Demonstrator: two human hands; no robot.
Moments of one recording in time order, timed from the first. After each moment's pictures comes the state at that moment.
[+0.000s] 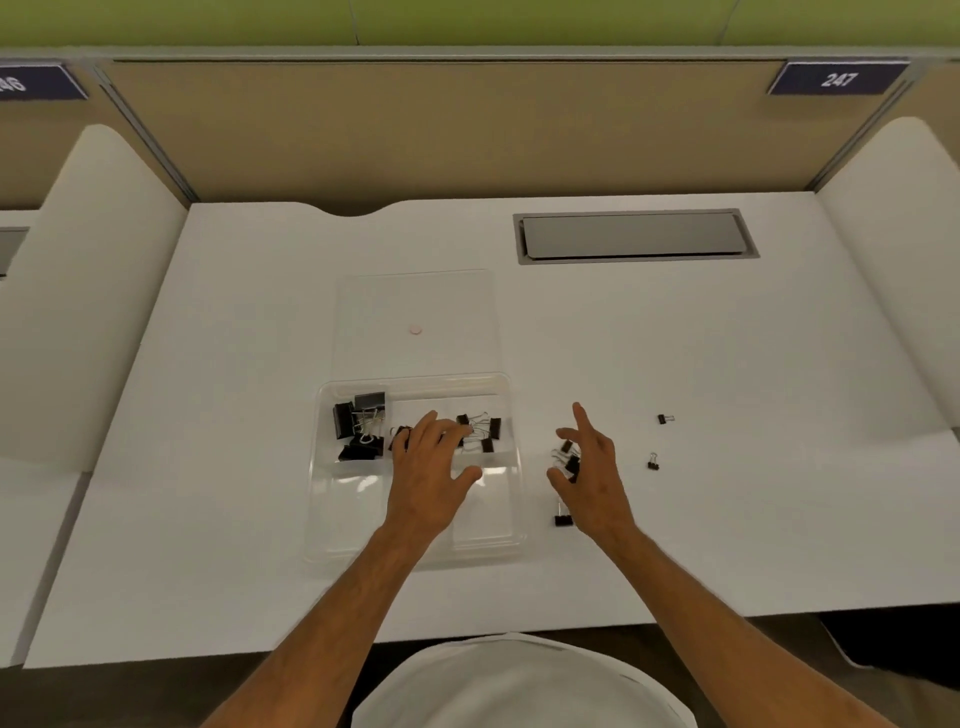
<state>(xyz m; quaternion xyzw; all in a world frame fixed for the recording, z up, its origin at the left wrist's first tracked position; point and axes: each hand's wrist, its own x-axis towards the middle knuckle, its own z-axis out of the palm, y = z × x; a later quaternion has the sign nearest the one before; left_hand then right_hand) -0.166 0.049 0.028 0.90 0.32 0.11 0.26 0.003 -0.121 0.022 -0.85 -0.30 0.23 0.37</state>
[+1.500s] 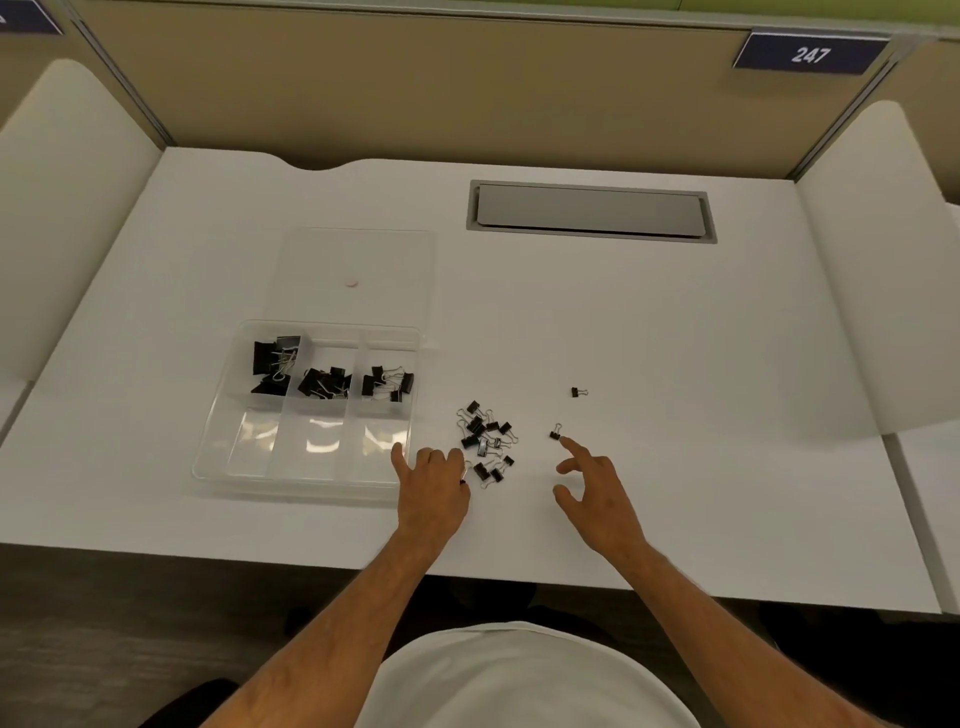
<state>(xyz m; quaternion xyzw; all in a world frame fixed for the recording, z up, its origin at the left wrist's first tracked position) -0.079 -0.129 -0.017 0.89 0.43 -0.08 0.11 0.106 -0.289 -0.003 -0.83 -0.39 0.29 0.28</state>
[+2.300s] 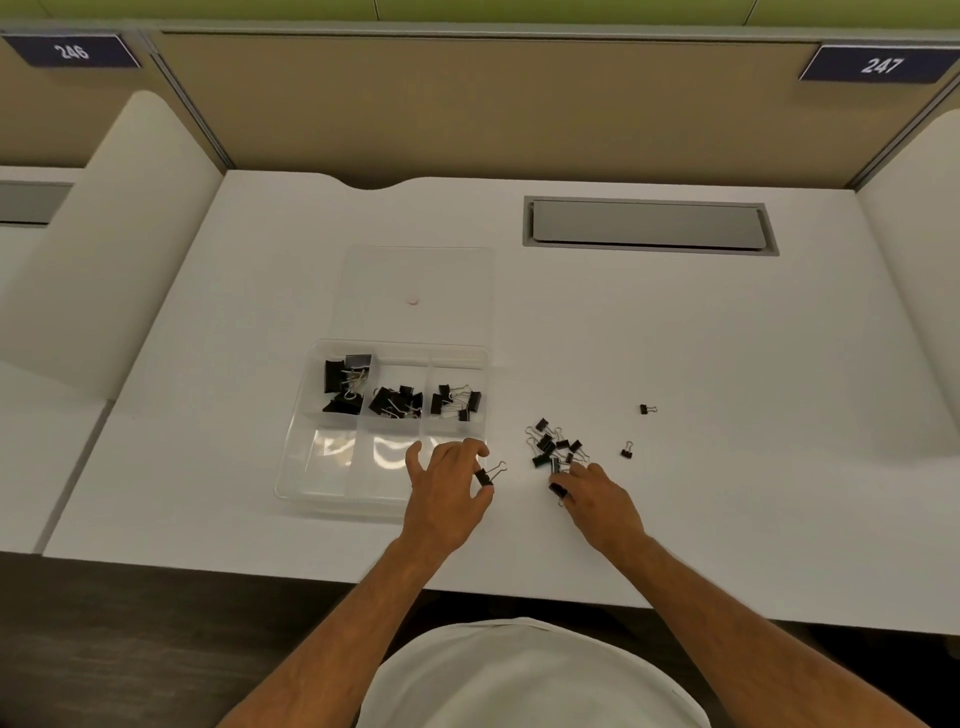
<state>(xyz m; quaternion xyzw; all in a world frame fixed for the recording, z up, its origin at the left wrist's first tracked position) -0.145 -0.062 0.040 0.89 0.39 0.04 0.24 0.048 -0.204 -0.026 -0.82 -0.54 0.22 0.04</state>
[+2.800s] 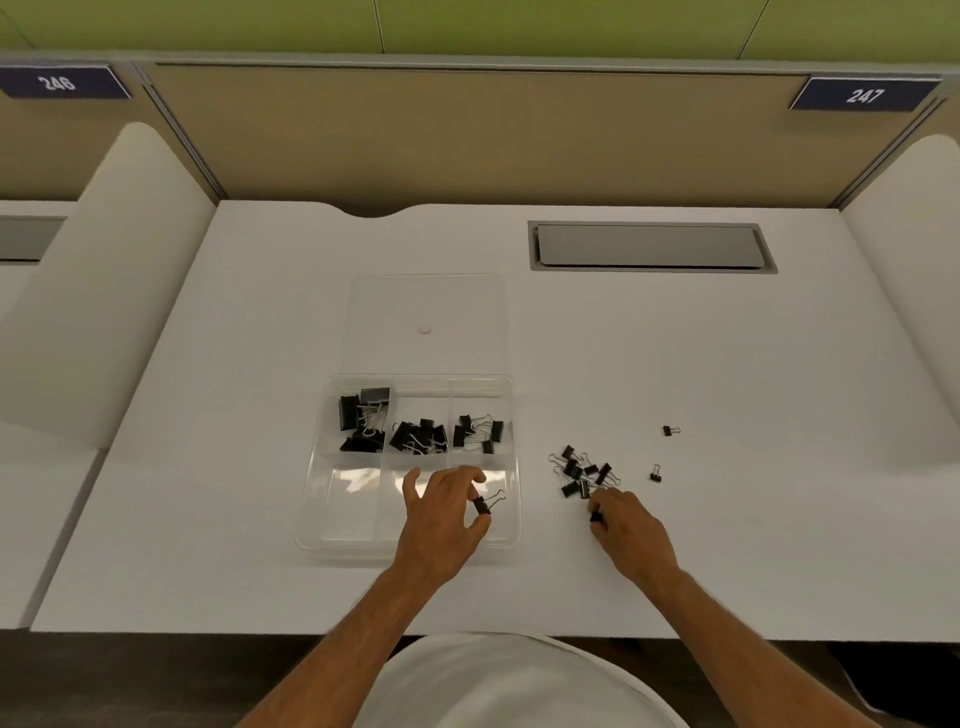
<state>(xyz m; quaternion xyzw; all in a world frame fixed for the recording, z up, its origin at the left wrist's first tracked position) -0.185 -0.008 0.022 0.90 0.34 0.07 0.28 0.033 -0.193 -0.030 -0.87 -0.42 0.22 0.09</state>
